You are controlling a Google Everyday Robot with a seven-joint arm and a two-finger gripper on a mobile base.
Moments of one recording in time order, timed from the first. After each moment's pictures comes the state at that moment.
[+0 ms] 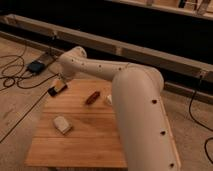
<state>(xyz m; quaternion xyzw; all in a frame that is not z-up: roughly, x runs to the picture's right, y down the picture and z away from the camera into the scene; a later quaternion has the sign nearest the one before) -0.240 -0.039 0.868 -0.25 -0.14 0.34 0.89</state>
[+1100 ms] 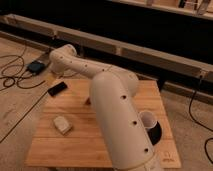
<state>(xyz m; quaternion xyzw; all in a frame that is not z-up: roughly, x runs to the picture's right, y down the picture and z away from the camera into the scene) -0.323 -0.079 0.909 -0.24 -0.19 0.29 0.91</state>
